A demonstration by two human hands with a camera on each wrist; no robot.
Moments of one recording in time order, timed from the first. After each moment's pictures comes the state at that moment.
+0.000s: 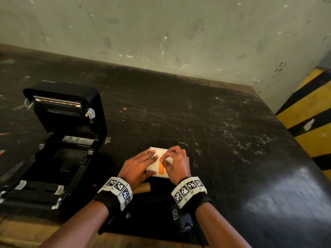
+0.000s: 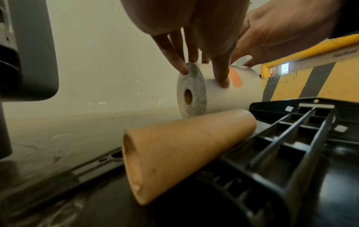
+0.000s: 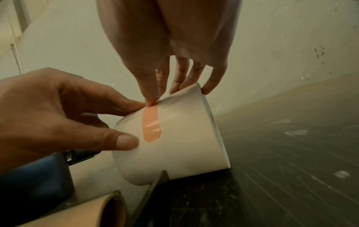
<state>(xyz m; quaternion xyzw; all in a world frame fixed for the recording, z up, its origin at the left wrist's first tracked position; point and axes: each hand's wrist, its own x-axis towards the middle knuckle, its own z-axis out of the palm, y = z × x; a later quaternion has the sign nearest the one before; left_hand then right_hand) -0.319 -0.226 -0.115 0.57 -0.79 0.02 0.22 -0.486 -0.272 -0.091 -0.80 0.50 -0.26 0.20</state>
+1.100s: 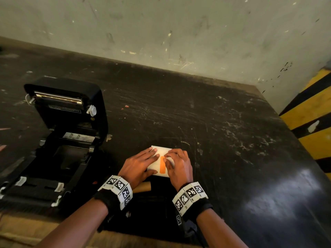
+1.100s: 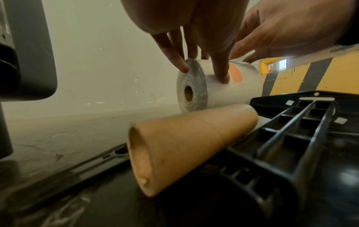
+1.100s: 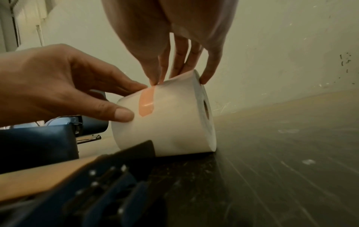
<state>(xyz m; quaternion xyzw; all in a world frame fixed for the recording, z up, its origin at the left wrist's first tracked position) -0.317 -0.227 -0.117 0.56 -0.79 0.03 0.23 -0.491 -0.264 -0.099 -0.81 0.49 -0.28 0.15</state>
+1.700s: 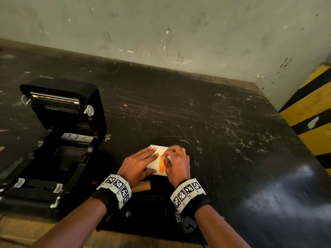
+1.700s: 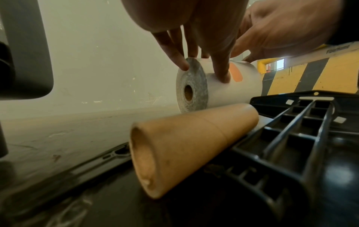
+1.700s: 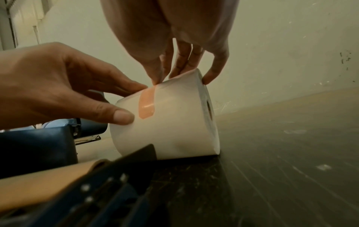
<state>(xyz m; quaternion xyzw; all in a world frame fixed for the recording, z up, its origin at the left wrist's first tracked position) -0.316 -0.228 -0.114 0.56 -0.80 0.05 0.21 -0.487 -0.267 -0.099 -0.82 0.49 -0.27 0.15</state>
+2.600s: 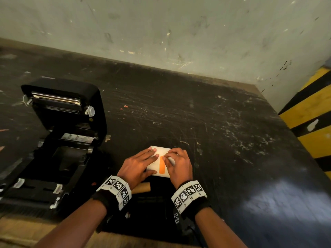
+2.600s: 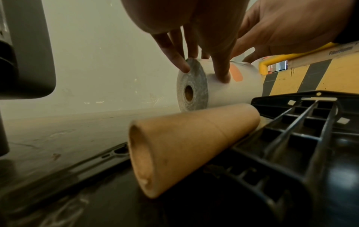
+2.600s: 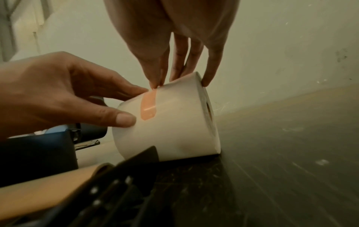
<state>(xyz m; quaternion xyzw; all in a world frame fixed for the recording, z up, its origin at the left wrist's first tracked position) -0.314 -0.230 -0.121 0.56 -0.79 0.02 0.24 -0.487 -0.268 -0.098 -0.79 0.50 -0.31 0.15</state>
